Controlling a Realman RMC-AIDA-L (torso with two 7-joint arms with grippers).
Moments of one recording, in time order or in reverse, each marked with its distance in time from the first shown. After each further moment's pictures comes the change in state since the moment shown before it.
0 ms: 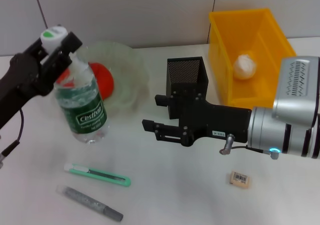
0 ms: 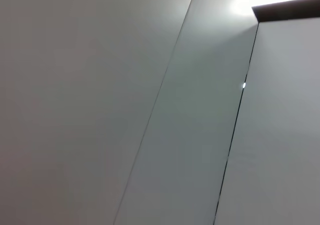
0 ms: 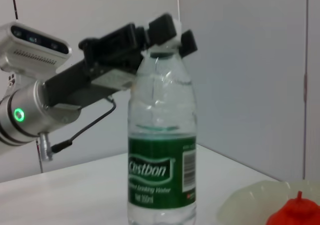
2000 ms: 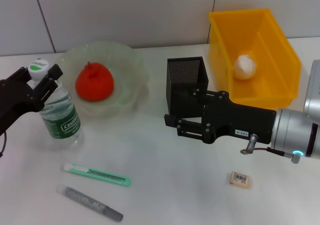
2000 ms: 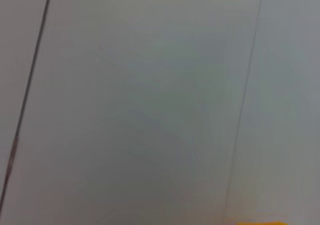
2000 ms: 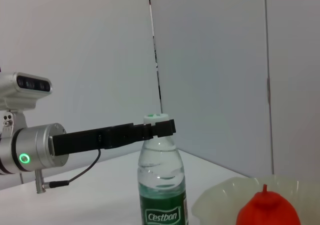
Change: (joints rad) left arm 0.040 0.001 -0.072 0.000 0.089 -0.302 0.168; right arm -0.062 0.001 0.096 0.010 -0.013 -0.066 0.002
